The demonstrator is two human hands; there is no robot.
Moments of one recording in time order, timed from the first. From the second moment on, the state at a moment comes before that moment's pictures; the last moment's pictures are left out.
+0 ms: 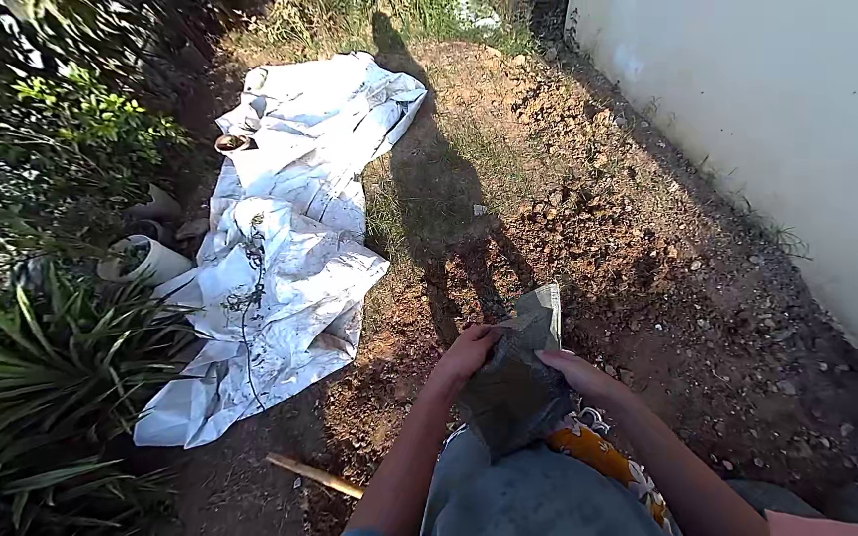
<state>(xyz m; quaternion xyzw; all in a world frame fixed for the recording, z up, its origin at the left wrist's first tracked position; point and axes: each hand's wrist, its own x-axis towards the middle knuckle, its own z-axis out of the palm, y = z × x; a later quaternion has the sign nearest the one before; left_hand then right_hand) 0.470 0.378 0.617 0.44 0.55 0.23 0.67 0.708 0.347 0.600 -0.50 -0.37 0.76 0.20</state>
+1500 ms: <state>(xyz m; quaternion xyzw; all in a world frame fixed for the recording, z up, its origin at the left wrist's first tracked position) 0.481 0.332 0.673 0.08 0.40 0.33 0.85 0.729 0.346 0.555 -0.76 -0.30 0.38 0.43</state>
